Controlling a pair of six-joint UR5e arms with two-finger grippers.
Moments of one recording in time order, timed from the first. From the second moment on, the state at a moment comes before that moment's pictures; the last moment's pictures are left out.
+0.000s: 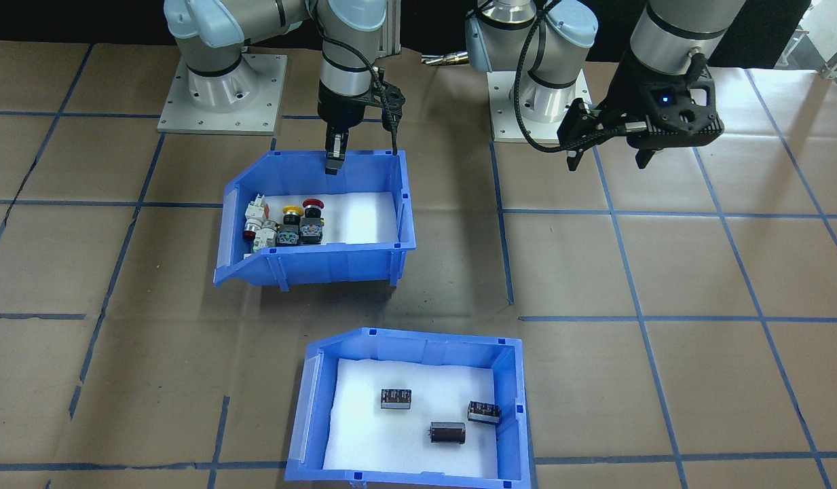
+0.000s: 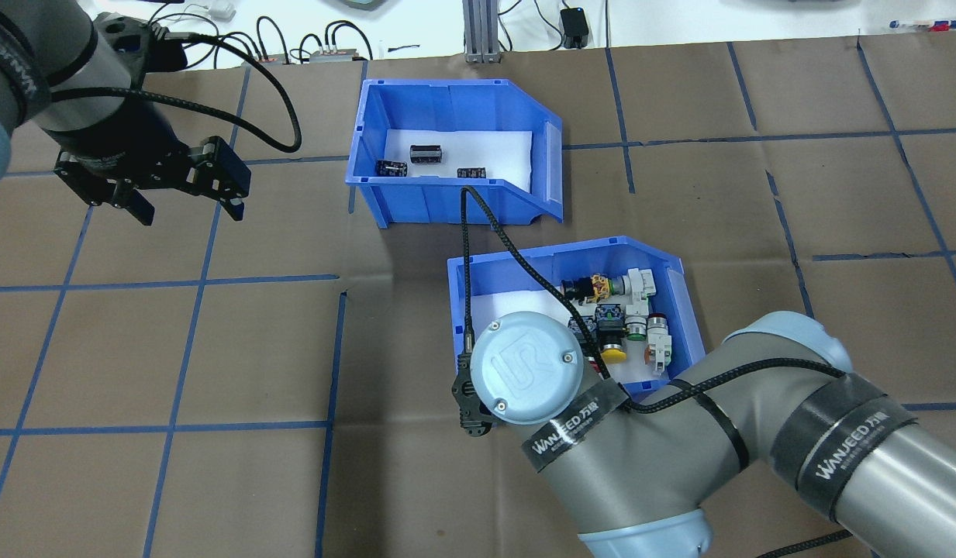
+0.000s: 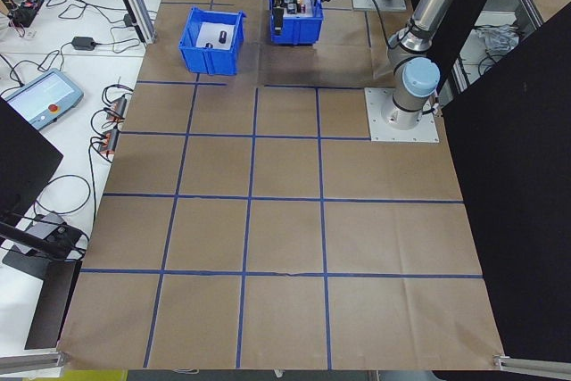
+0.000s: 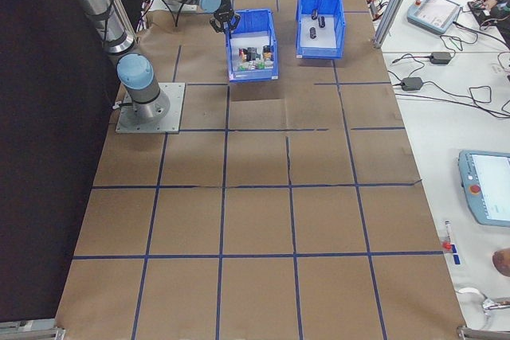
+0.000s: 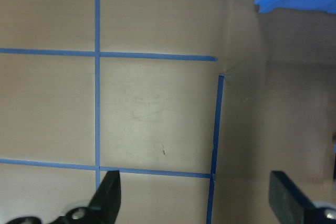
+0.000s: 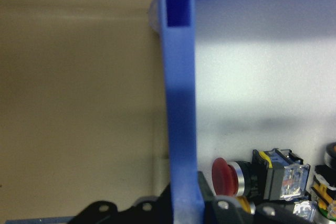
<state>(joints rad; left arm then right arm) -1.51 -1.48 -1.66 -1.57 1.62 0.05 2.15 -1.61 2.17 -2.15 -1.82 -1.00</state>
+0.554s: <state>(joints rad) -1.58 -1.46 -1.69 -1.56 1.61 0.06 2.20 -1.60 2.17 -2.17 -1.80 -0.89</state>
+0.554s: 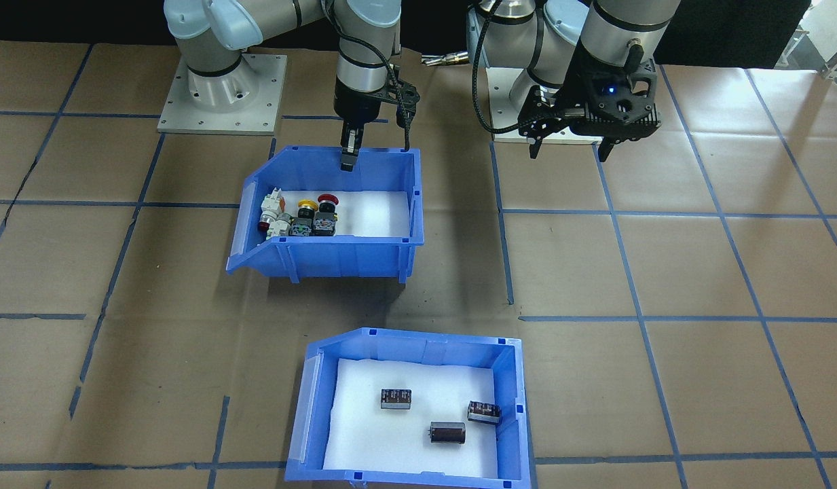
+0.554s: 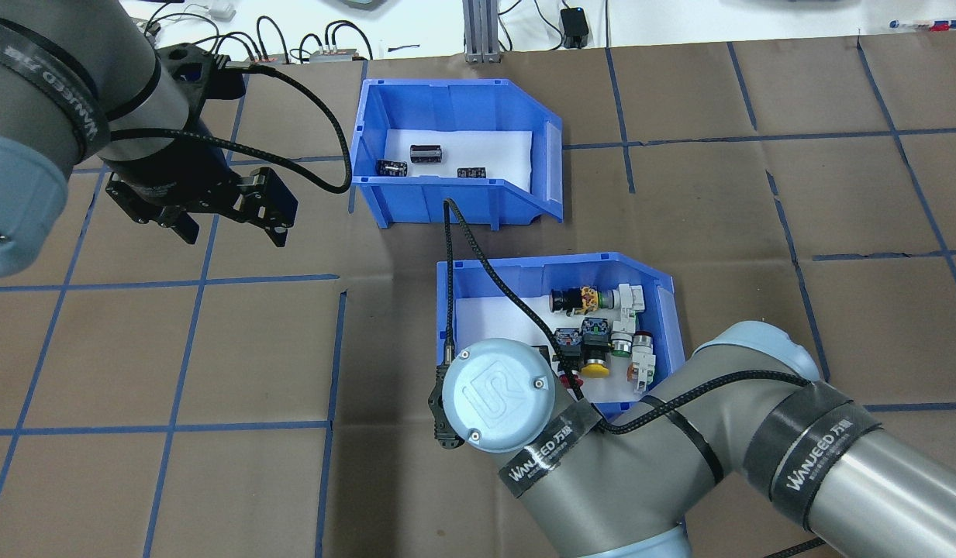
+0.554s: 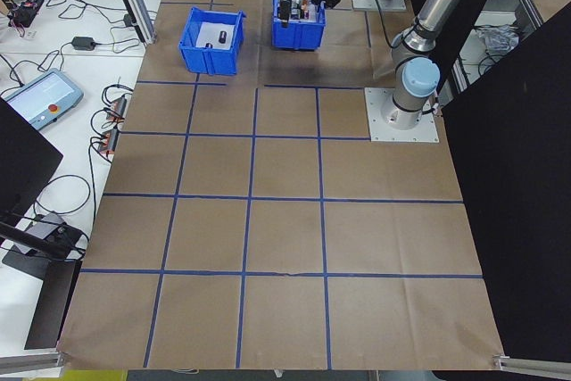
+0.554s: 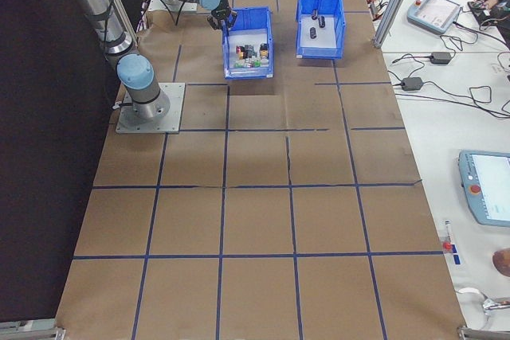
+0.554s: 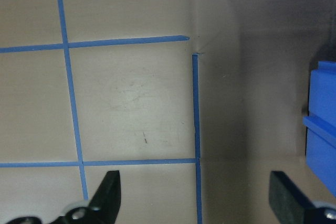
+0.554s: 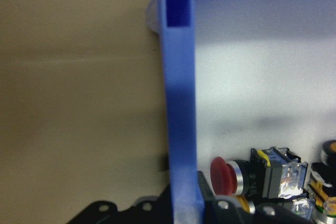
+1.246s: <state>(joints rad) -1.59 -1.46 -1.69 -1.55 1.61 0.06 2.22 -1.56 2.17 -2.24 -1.75 -0.86</state>
